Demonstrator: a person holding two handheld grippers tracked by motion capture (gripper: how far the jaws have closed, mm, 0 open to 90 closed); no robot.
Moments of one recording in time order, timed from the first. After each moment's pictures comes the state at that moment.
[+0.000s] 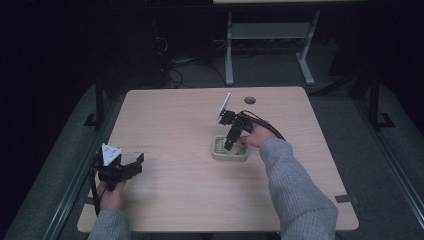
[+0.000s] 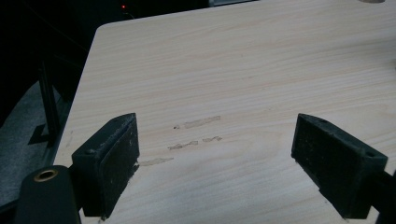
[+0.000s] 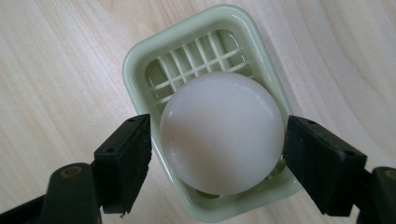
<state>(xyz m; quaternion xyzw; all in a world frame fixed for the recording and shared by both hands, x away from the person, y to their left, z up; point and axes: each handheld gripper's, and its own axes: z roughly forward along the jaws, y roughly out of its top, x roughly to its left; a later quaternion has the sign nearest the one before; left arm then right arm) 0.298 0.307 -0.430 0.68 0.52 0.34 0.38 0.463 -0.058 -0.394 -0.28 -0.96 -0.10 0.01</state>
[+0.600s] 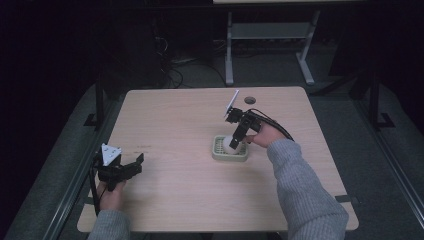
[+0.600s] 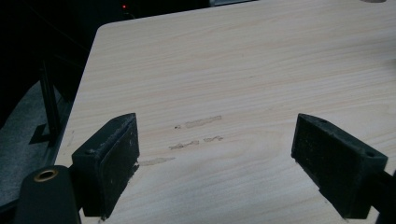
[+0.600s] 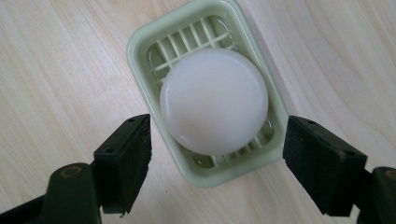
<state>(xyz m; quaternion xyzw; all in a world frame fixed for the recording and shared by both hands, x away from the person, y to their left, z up) 0.298 0.308 -0.430 0.68 0.52 0.35 0.38 0.454 -0.078 -0.378 -0.29 -0.95 -0.12 0.01</state>
